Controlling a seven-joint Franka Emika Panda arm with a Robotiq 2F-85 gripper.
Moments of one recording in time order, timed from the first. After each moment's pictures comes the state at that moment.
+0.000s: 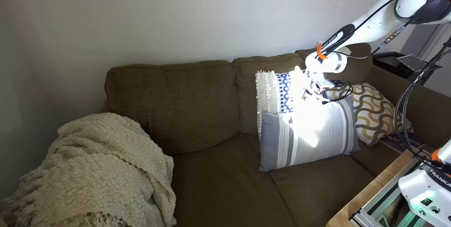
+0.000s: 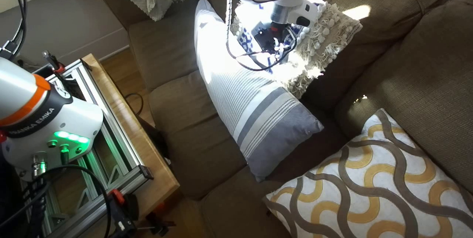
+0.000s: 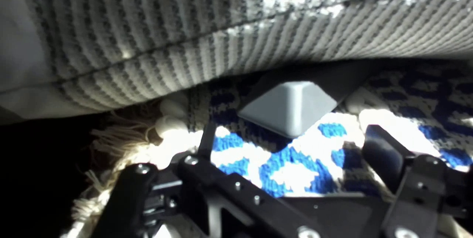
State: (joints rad) arm -0.25 0.72 -0.04 -1.88 0.17 2.44 -0.20
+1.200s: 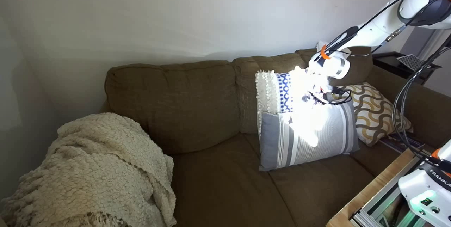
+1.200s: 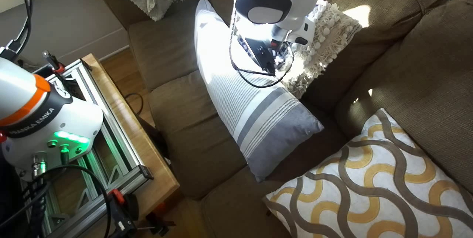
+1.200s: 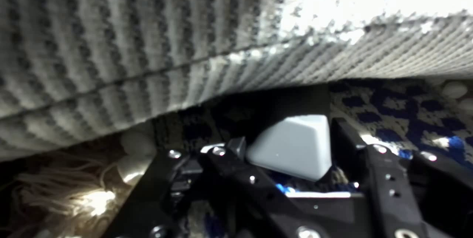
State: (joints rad) arm -0.42 0.77 0.09 -1.88 0.32 2.44 -0.44
